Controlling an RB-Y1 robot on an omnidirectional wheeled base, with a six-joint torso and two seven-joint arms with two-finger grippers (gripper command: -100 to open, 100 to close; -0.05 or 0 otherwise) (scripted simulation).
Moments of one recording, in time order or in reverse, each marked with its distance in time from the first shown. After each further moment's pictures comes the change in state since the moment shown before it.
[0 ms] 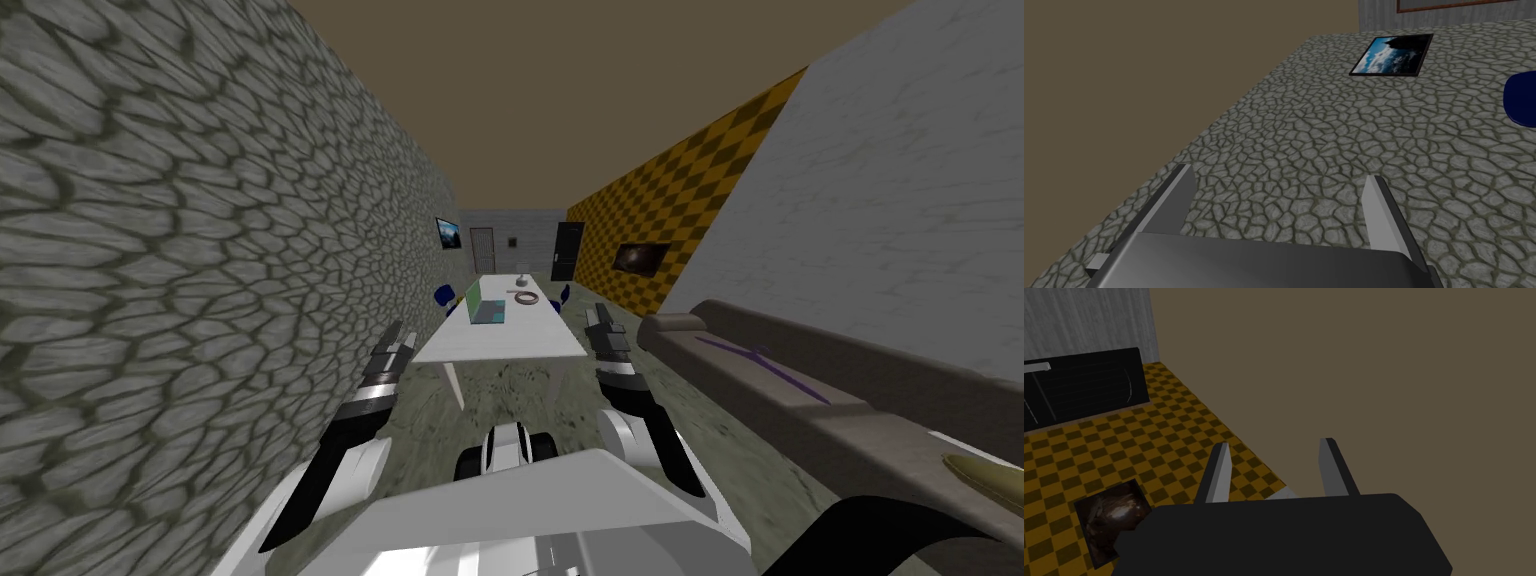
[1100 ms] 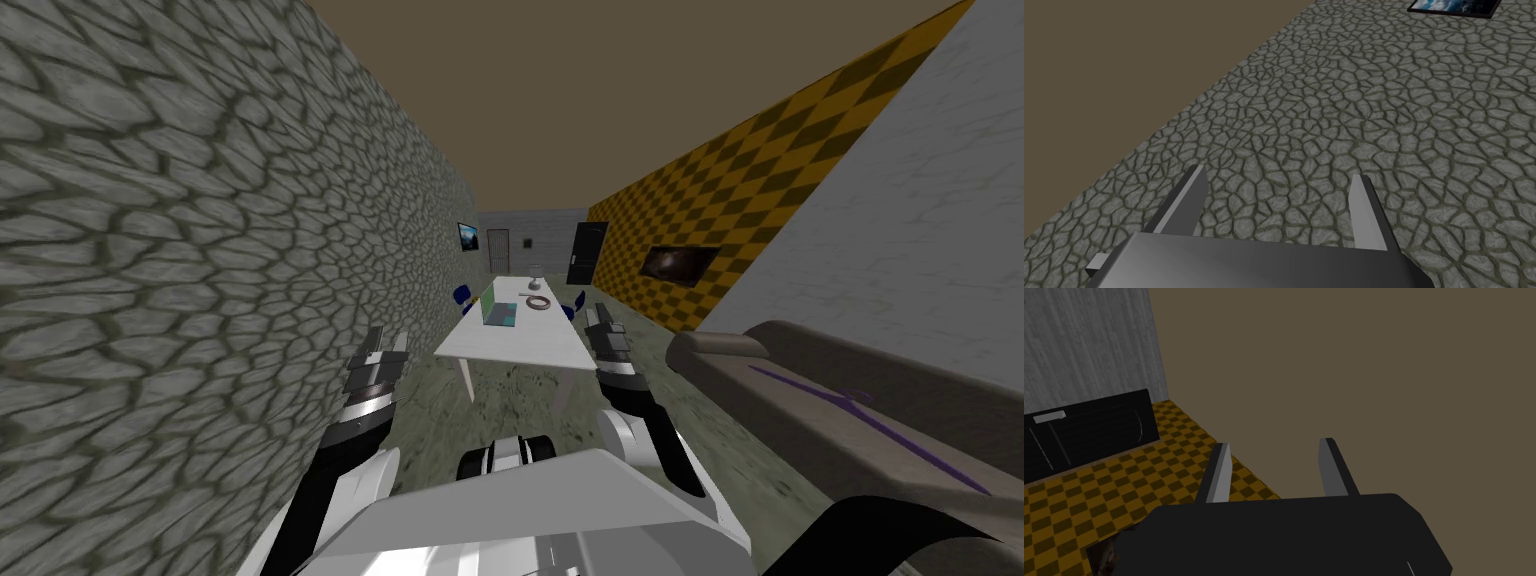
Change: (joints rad) left arm 0.091 -0.165 -0.041 -0.073 0.043 -0.157 -0.004; right arm 0.000 0.000 0.000 -0.001 0.000 0.000 0.000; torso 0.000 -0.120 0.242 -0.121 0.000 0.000
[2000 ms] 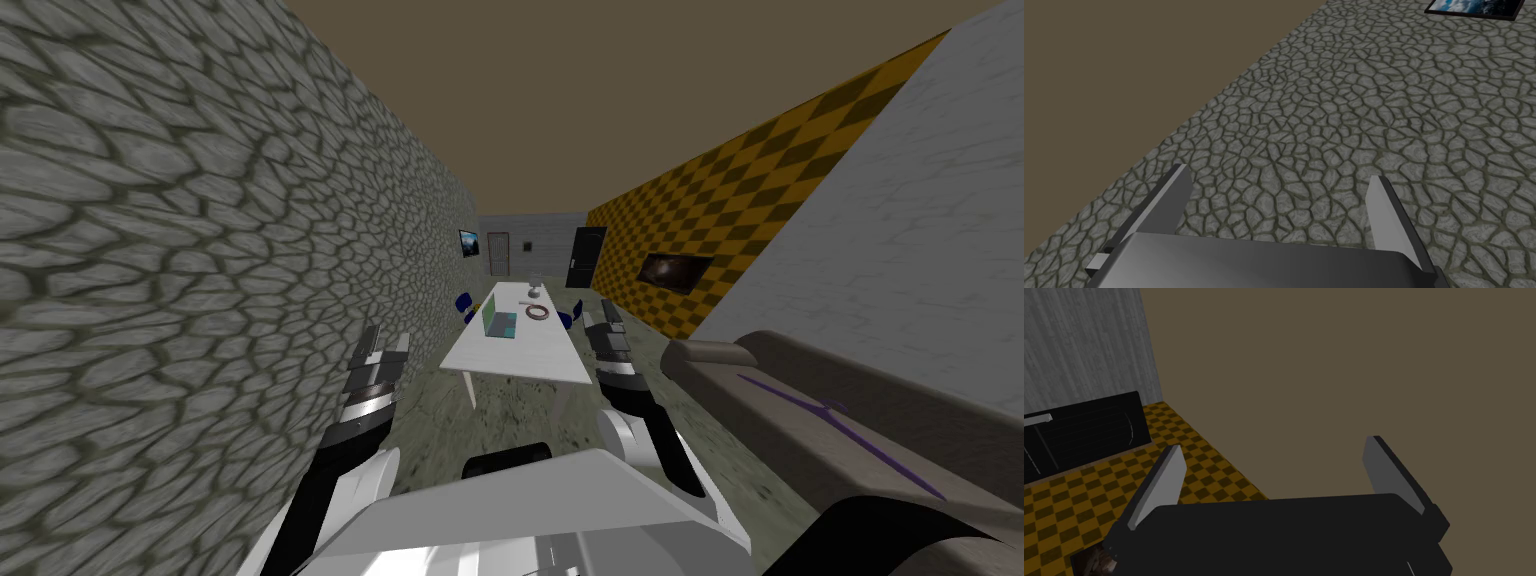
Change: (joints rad) left arm 0.000 0.000 0.000 0.000 0.000 0.000 0.000; right arm 0.000 0.000 0.000 0.000 0.000 0.000 0.000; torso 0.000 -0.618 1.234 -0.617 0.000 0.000
